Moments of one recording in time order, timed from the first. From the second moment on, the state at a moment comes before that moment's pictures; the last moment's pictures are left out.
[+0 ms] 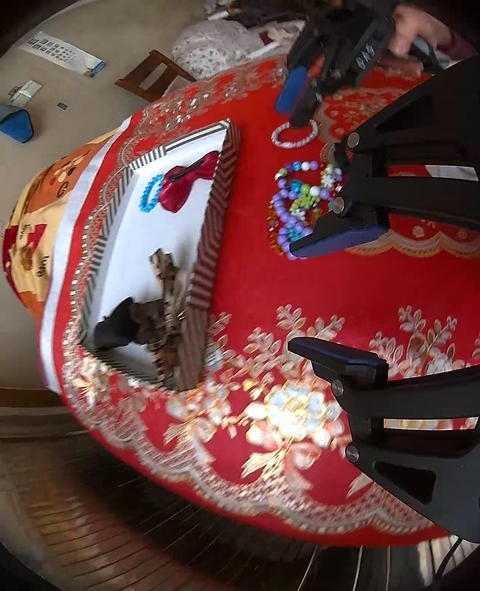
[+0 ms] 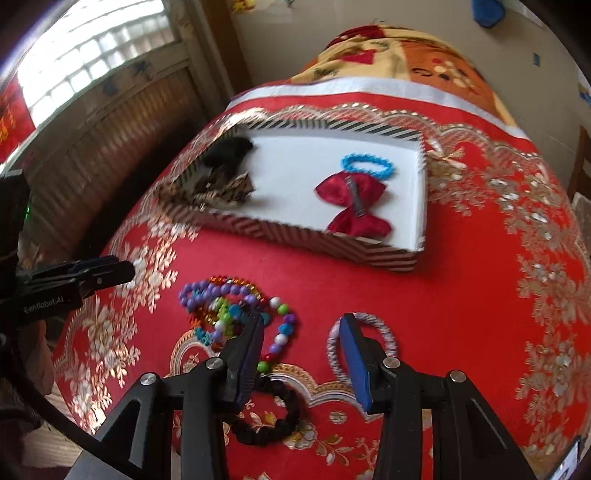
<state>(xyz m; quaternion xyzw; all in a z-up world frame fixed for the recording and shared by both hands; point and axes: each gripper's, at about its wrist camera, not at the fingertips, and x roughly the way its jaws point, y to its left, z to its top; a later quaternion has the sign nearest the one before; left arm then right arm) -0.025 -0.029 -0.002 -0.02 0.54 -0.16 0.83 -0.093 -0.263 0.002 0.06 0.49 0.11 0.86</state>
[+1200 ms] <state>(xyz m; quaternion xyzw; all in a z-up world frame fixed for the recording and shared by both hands) 0.000 -0.075 -0.047 -0.04 0.60 -0.20 0.77 -0.063 -0.278 -0.049 0.03 0.51 0.13 0.85</state>
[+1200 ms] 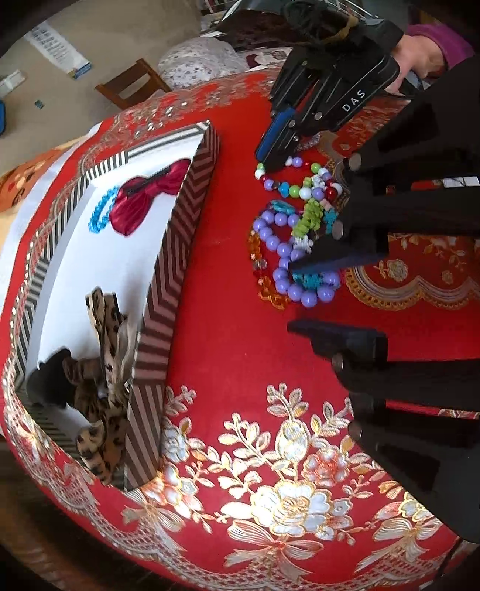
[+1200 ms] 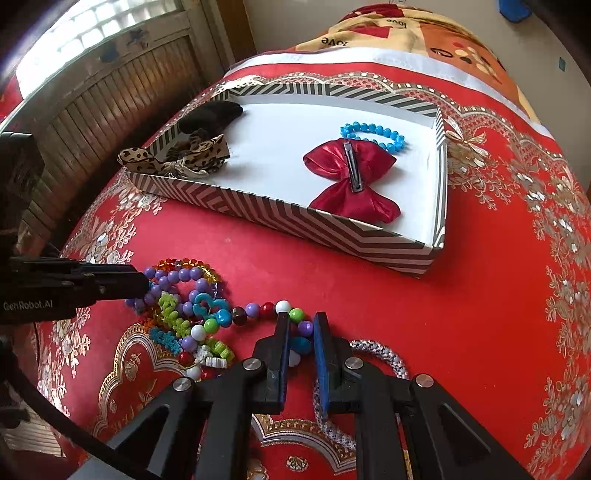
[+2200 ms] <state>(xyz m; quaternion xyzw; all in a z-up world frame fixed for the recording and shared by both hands) -0.013 -0.036 0.060 -0.07 0.50 -0.20 0.84 -0.082 -0.281 0.071 0.05 0.40 0.15 0.90</state>
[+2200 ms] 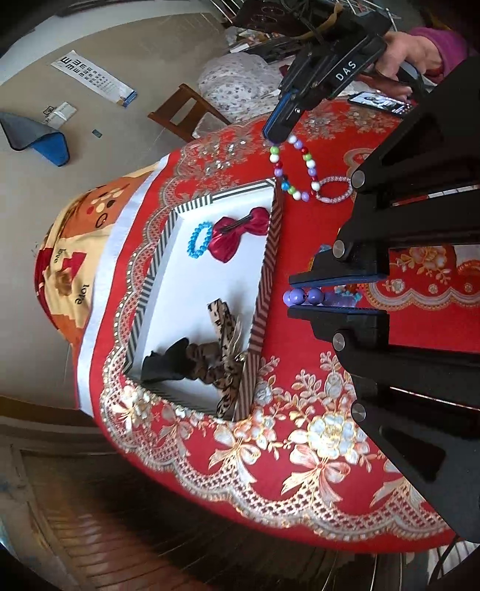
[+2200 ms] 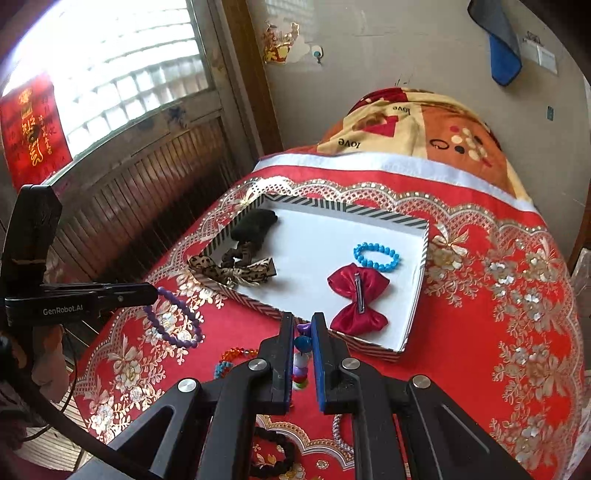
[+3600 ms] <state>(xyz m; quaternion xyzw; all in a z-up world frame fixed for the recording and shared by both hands) 0.048 -0.043 0.083 -0.02 0.45 -0.15 0.88 -0.036 -0.269 0.075 0.03 0.40 0.15 0.90</state>
